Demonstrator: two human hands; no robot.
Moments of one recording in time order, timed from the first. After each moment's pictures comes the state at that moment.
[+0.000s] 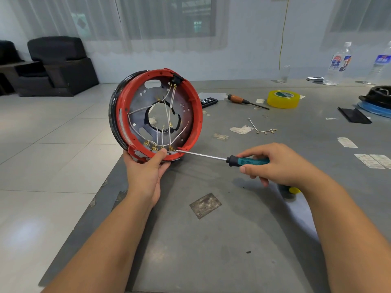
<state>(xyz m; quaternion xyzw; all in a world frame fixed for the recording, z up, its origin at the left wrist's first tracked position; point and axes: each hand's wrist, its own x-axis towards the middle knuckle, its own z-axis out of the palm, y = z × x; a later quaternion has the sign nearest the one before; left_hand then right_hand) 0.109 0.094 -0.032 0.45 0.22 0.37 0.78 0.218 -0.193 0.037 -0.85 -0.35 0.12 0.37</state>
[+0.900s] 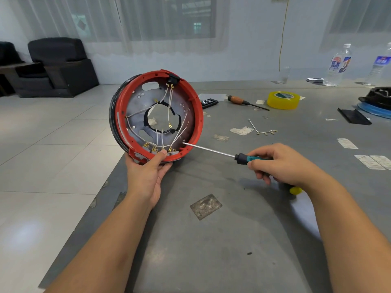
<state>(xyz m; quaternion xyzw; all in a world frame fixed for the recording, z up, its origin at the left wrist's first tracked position) 0.104 0.092 -0.028 0.42 0.20 0.36 0.81 0.222 -0.198 0.037 -0.85 -0.31 0.15 0.39</state>
